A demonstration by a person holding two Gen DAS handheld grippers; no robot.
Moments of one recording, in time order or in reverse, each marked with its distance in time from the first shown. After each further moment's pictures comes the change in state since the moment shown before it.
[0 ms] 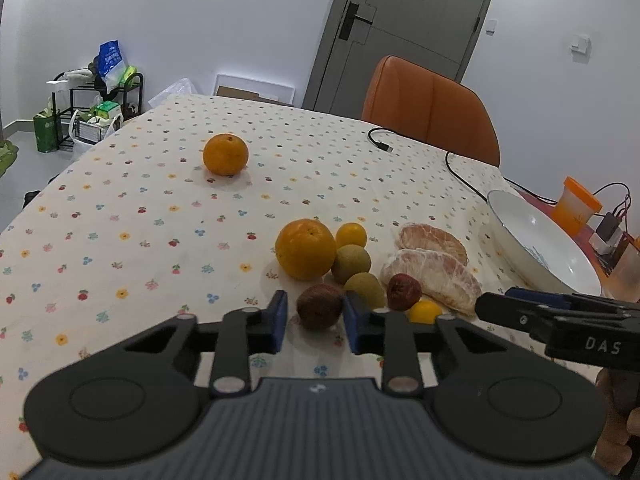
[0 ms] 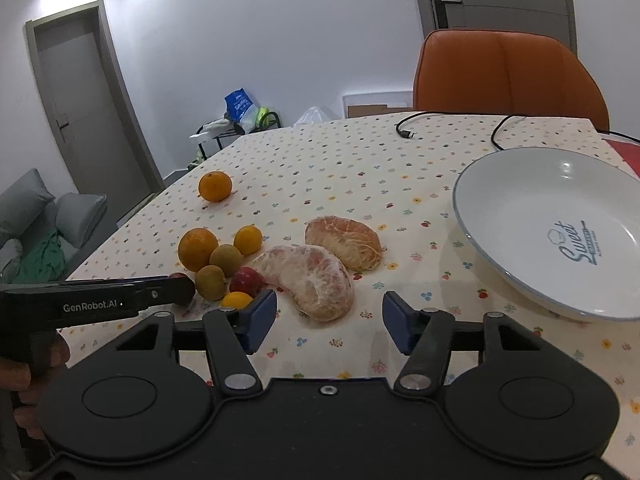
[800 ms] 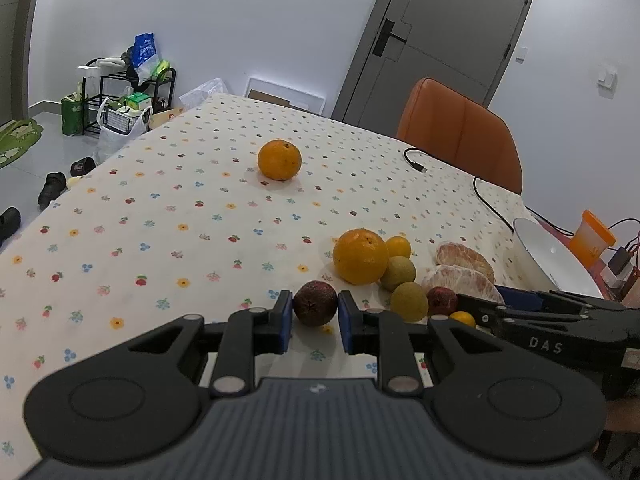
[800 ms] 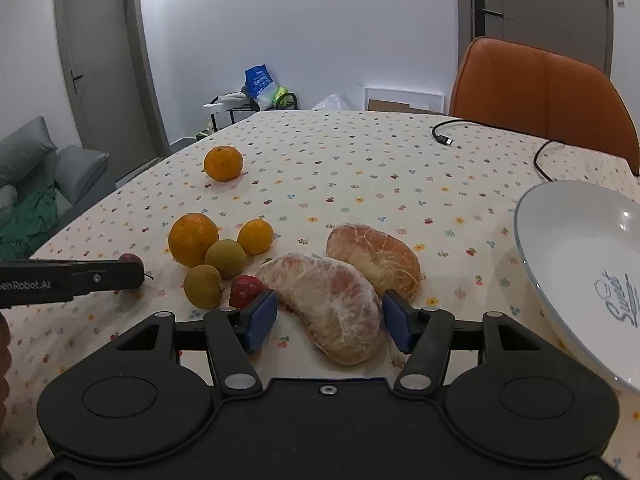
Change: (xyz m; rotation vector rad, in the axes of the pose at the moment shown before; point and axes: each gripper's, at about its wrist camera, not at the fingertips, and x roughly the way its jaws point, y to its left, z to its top) left arm -0.015 0.031 -0.003 -0.096 -0.035 0.042; right arm 0.043 0.021 0.010 -0.164 0.035 -0.014
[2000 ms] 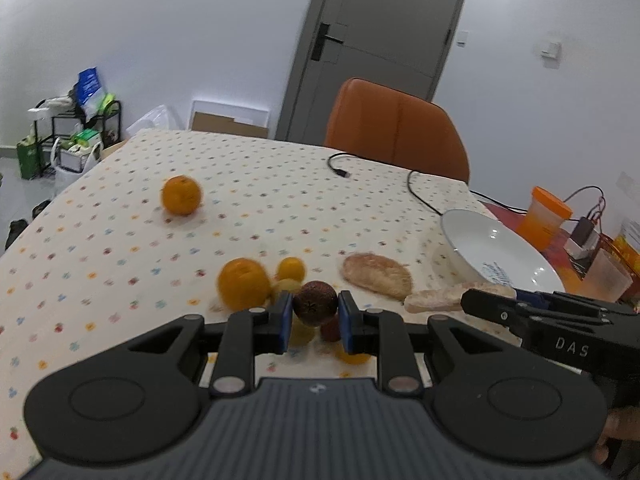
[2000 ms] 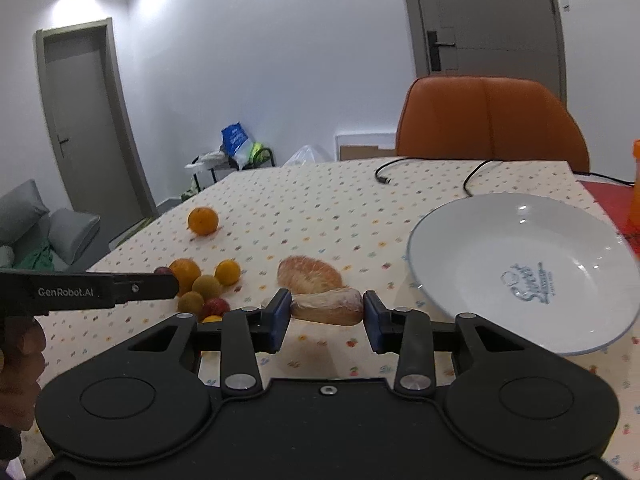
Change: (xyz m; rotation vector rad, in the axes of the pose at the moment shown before) left arm -0.004 -0.070 0.009 0.150 -0.026 -0.101; right arm -0.074 -0.042 -0.017 0.129 -0.171 -0.030
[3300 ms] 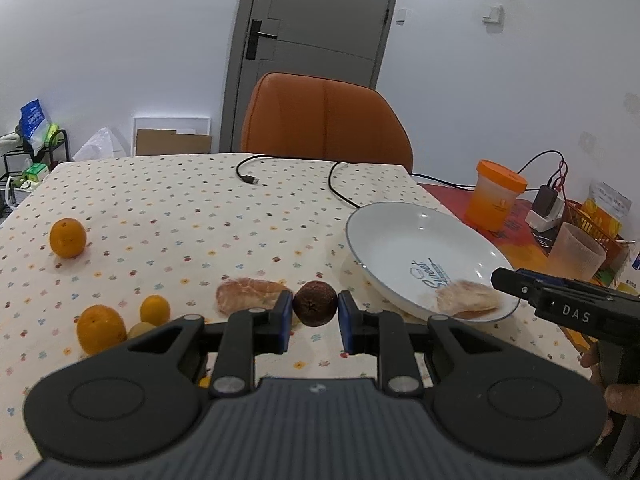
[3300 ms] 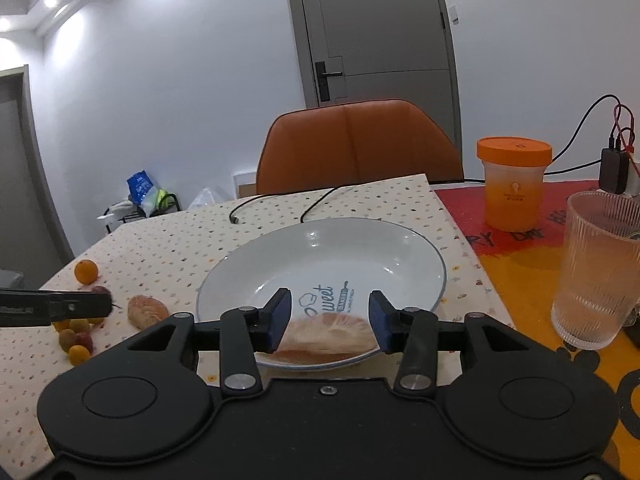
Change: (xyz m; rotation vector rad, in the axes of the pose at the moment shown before) left arm 0.038 -0.087 0.013 0.133 0.010 -0.090; right arm -0.048 -0.101 -0.009 0.122 -0.106 -0.250
